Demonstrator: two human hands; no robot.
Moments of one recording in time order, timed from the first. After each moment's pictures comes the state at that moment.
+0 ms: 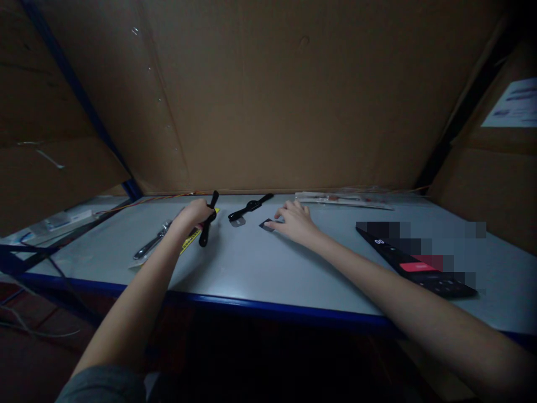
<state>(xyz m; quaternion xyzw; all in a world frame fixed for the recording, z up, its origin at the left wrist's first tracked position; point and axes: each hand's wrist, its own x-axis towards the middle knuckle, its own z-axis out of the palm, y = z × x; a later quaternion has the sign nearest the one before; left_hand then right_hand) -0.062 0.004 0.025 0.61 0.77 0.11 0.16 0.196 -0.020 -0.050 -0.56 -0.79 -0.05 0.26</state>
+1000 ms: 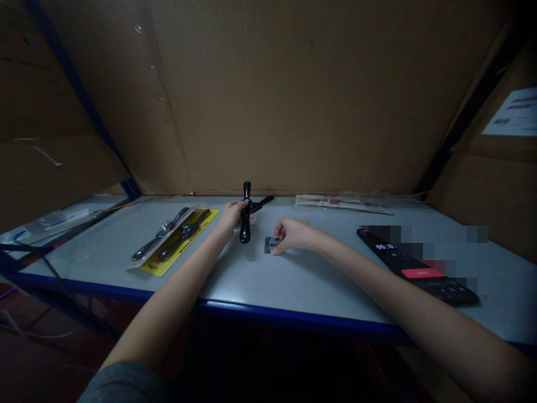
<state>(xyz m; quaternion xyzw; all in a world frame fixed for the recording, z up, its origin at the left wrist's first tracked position) 0.016 -0.001 -0.015 0.51 0.51 0.49 0.49 0.194 -0.038 -0.026 -0.57 -0.79 0.20 0.12</state>
